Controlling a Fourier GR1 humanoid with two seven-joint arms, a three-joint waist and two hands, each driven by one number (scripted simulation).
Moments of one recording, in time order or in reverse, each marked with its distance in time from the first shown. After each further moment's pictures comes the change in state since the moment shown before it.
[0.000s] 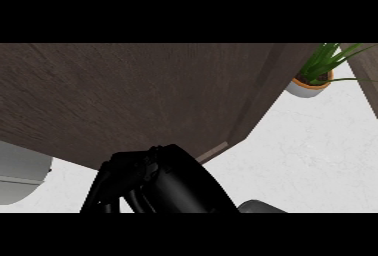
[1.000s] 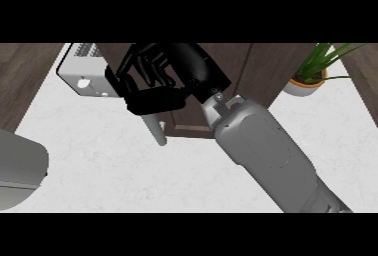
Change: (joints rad) left arm -0.154 -0.100 -0.059 -0.002 -0.088 0.026 0.201; right arm -0.311 -0.008 -0.354 0.601 -0.084 0.164 -0.349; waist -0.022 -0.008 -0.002
